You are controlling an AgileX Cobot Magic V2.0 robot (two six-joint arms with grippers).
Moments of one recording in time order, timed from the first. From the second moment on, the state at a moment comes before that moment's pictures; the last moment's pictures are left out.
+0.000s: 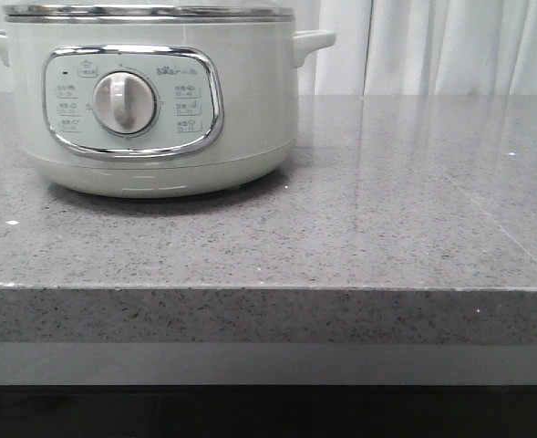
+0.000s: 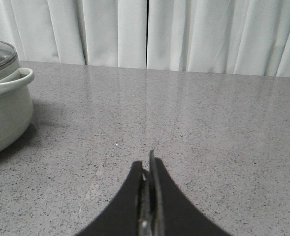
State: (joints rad) left arm -0.39 0.07 -0.45 -0.24 0.38 0.26; right arm 0.01 0.31 -0.33 0.29 0.19 -0.25
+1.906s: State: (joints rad) left arm 0.05 -0.01 0.01 -0.09 0.22 0.03; right arm 0.01 0.31 -0.32 0.29 0.19 -0.25
